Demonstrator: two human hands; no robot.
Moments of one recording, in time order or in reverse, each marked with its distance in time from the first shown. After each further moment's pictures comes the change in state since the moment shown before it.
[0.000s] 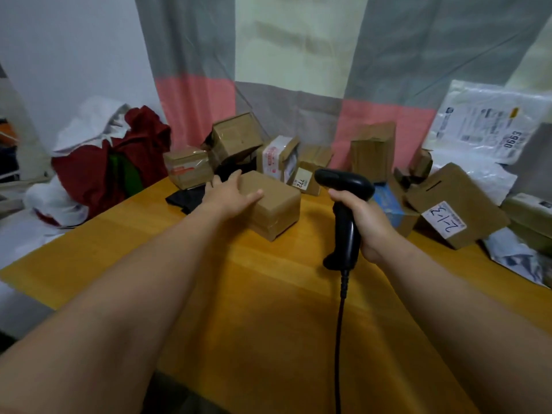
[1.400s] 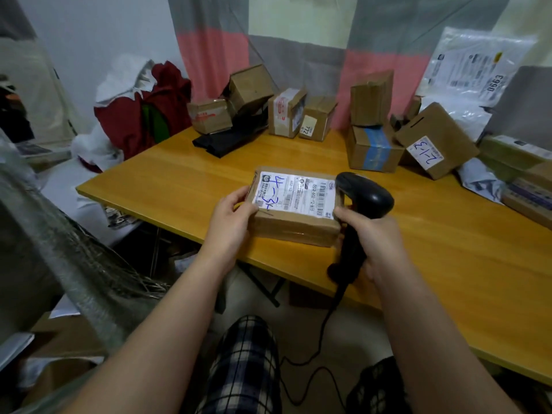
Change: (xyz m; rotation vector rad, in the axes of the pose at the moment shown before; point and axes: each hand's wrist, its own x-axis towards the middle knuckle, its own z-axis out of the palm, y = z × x) left_hand -0.262 -0.030 0.032 -0.981 0.112 0.005; right_hand -0.189 0.069 -0.016 0.174 0.098 0.057
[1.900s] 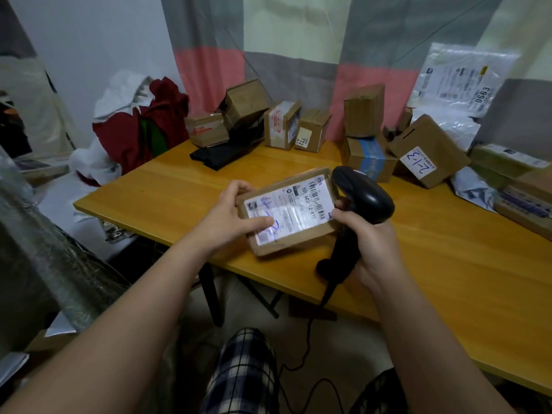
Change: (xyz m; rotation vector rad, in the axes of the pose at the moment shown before) left_hand 0.023 0.028 -0.021 0.426 -0.318 0.094; right_hand -0.002 -0.009 0.002 0.189 -0.105 -0.150
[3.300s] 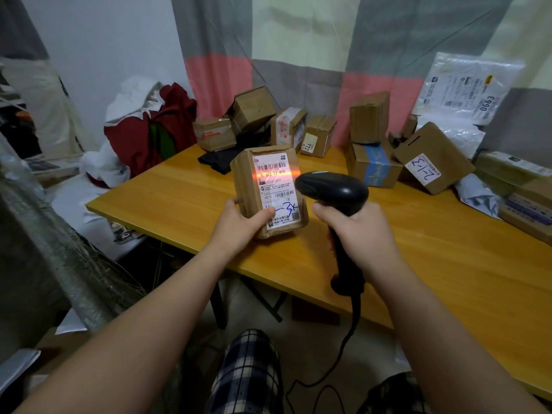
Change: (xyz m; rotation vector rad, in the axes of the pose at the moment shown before) left_hand 0.015 -0.019 0.018 -0.073 0.261 -0.166; right_hand -0.018 -0.027 0.030 -0.653 -0.114 -0.191
